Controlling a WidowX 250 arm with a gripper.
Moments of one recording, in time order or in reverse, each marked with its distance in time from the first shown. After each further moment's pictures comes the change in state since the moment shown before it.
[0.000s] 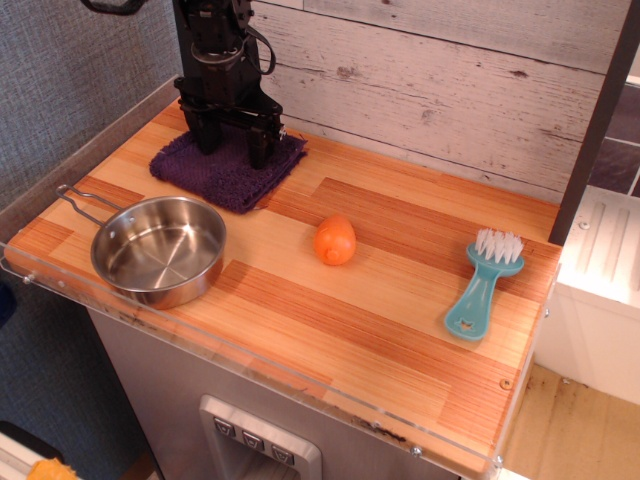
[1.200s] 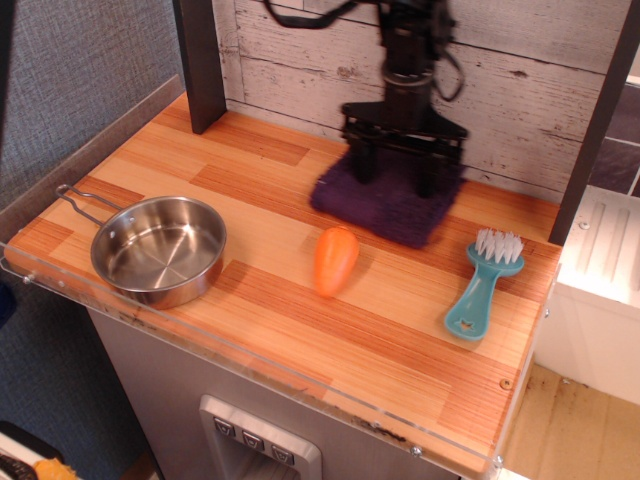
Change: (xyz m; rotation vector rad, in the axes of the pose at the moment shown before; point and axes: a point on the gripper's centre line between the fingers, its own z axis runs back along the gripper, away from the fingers) arm 0.026 -0.175 0.012 -0.069 0.020 0.019
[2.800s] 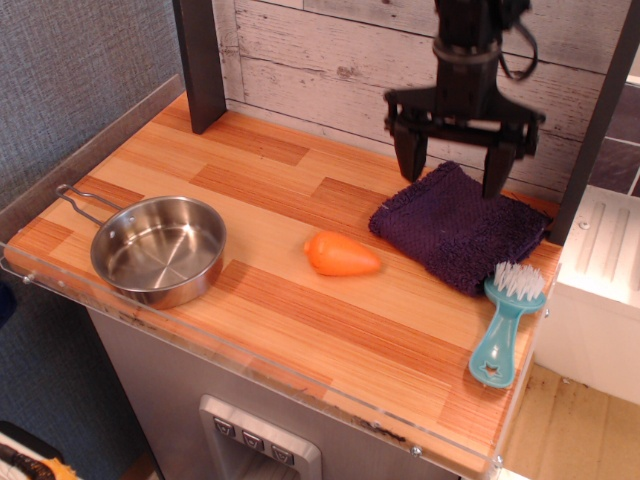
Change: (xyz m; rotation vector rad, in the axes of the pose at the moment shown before) arm -0.033 -0.035 0.069 -0.057 -0.082 0.011
